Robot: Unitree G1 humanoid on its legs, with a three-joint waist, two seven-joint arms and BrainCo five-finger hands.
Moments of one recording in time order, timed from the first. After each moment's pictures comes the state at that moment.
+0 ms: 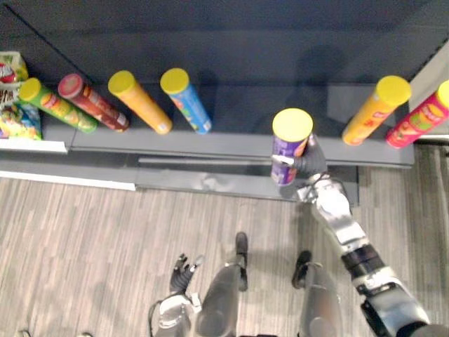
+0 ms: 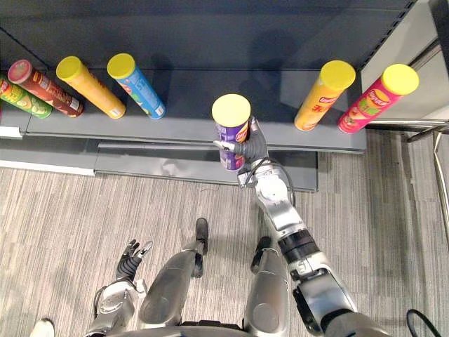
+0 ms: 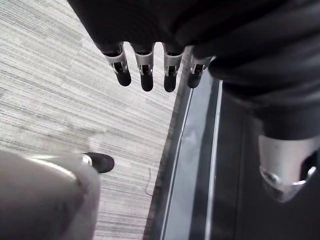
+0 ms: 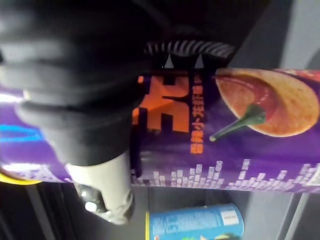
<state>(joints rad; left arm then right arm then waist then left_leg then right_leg) 0.06 0.15 -0.14 0.77 -0.41 -0.30 0.19 -0.58 -0.26 0.25 0.37 0.18 -0.29 -0.19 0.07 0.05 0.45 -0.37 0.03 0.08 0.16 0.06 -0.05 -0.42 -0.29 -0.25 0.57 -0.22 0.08</state>
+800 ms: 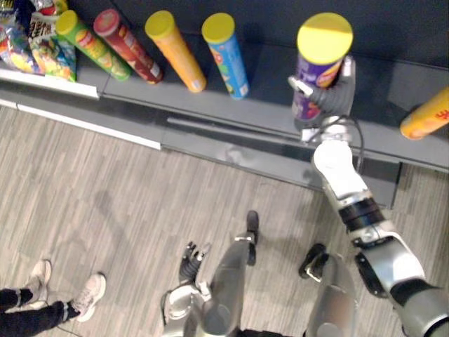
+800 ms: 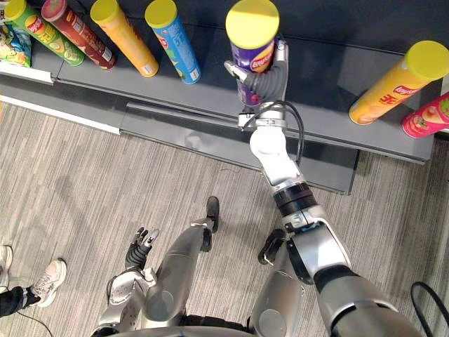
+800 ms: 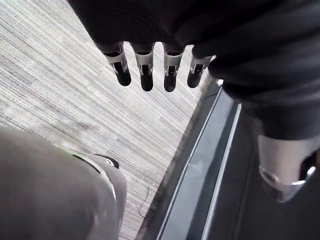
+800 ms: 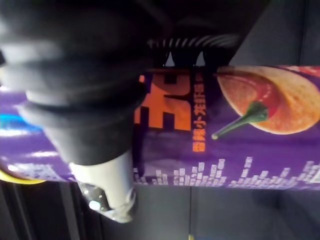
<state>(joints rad) 0.06 0.08 -0.11 0.65 -0.41 -0.28 0.19 -0.92 -0.27 0.26 0.46 0.04 -0.33 -0.54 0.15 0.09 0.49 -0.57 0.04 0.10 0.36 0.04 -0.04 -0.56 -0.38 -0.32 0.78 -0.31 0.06</state>
